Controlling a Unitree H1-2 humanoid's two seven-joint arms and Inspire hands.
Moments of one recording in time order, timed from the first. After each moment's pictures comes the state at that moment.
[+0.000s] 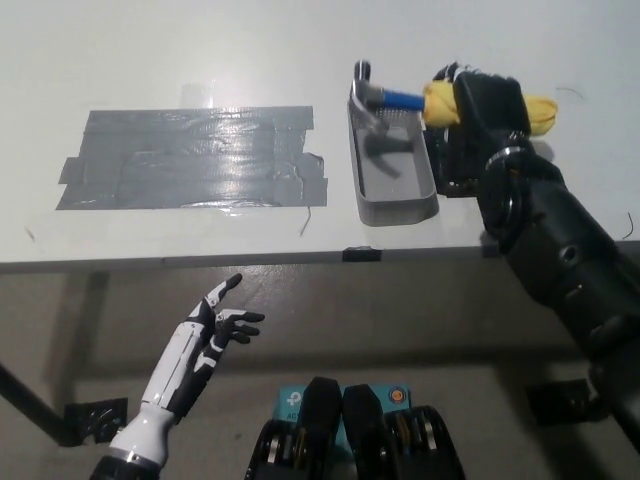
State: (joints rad) left_arm -0.08 0.17 -0.10 0.04 0.15 -0.20 -0.09; right_arm -1.09 -0.17 0.40 1.12 -0.69 0.04 -0.33
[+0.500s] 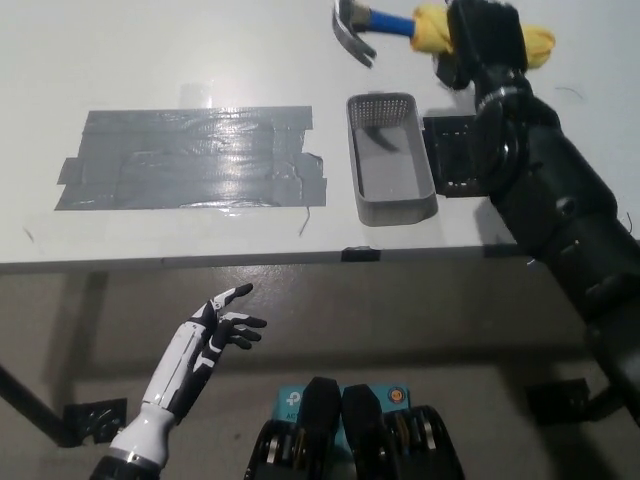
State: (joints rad) left_arm -0.08 0.17 -0.10 0.04 0.14 -0.20 -0.10; right_arm -1.21 -0.15 0.39 1.11 -0.68 0.02 -0.37
